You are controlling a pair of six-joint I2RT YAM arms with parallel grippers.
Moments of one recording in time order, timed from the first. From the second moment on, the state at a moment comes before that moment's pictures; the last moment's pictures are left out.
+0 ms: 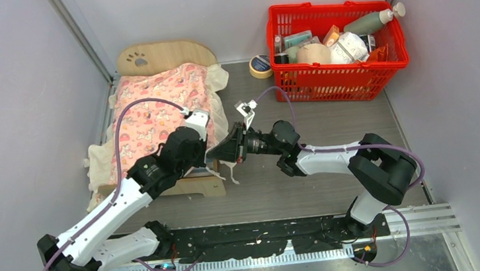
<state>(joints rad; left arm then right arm) -0.80 0.99 0.96 -0.63 -0.36 -0.23 0.87 1.60 0.75 1.16 -0.61 0.92</state>
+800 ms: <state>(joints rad) -0.76 0.91 0.96 -0.62 -0.39 -0.26 0.90 1.67 0.87 1.12 -0.51 0.90</state>
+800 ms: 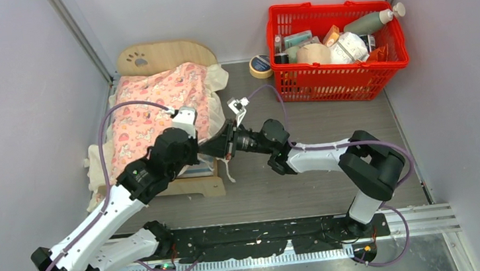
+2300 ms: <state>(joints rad) -0.75 0.86 0.90 -0.64 -0.30 -0.13 0.99 1.53 0.76 0.65 -0.42 0.80</state>
